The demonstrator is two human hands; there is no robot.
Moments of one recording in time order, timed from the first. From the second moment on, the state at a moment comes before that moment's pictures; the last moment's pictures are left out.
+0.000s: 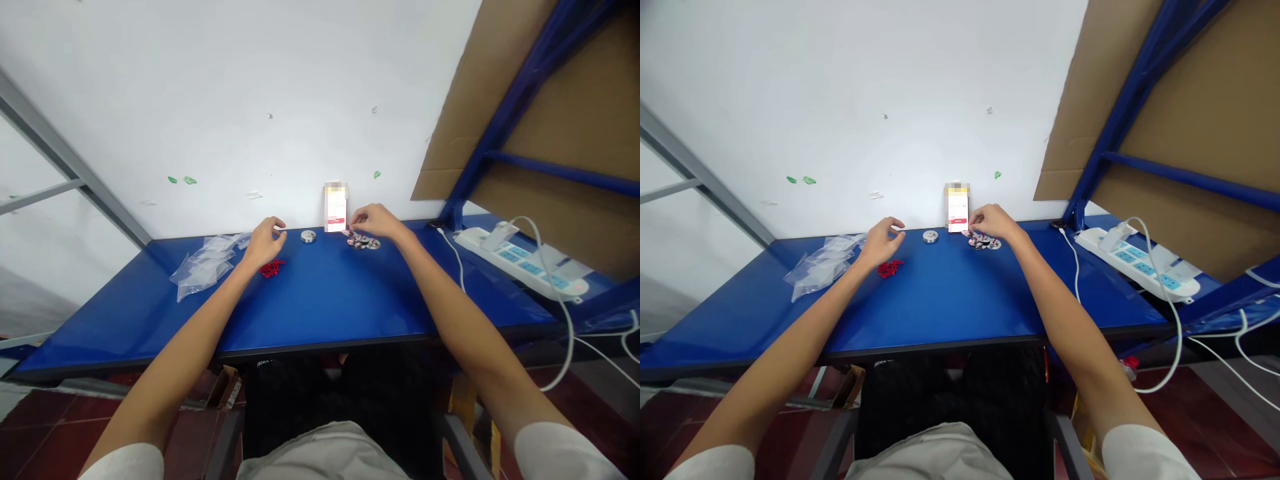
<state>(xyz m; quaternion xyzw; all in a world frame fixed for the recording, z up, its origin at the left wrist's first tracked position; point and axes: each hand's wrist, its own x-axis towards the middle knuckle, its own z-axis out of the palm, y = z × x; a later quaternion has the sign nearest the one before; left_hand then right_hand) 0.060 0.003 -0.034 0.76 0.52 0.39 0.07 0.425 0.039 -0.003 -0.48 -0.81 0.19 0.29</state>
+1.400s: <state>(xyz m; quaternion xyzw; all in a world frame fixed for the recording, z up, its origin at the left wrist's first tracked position) 0.027 0.008 -0.025 0.81 0.52 0.27 0.02 0.298 0.067 -0.047 -0.43 -0.88 -0.01 0.18</state>
